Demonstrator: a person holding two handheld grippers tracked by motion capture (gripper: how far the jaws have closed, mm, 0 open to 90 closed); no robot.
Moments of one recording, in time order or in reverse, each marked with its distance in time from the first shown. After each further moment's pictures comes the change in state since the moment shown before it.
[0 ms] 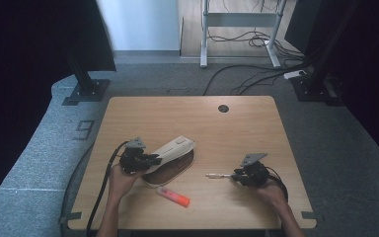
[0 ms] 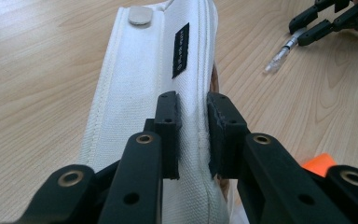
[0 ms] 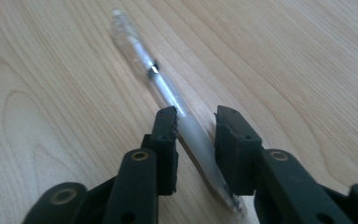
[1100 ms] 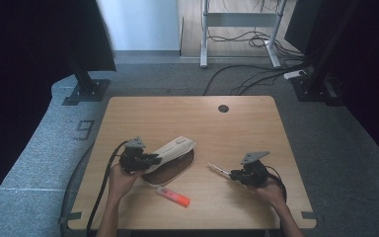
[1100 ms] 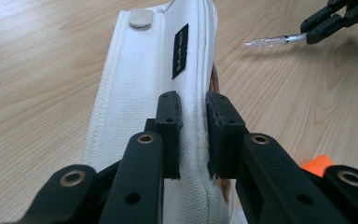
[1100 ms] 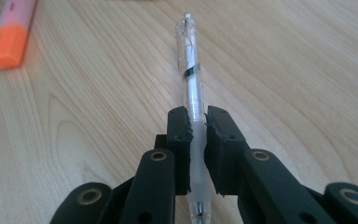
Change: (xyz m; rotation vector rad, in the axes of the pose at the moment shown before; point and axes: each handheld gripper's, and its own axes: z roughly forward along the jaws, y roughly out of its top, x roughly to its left) left arm 0.001 0.001 -0.002 -0.011 -0.002 -0.001; right arm 0.006 0.008 -0.010 -0.062 0.064 0.082
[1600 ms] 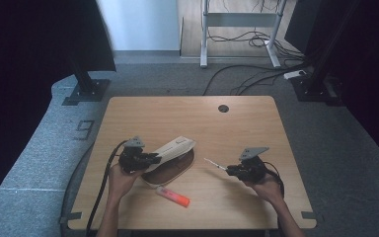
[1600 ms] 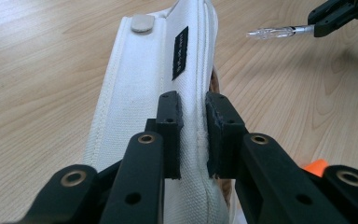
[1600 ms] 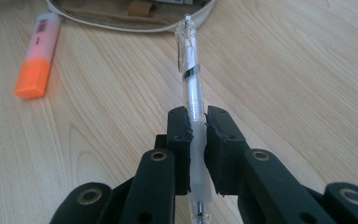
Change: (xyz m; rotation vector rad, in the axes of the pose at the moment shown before) left arm -0.001 0.001 -0.002 -0.012 0.001 -0.005; right arm 0.007 0.022 -0.006 -0.050 0.012 -0.027
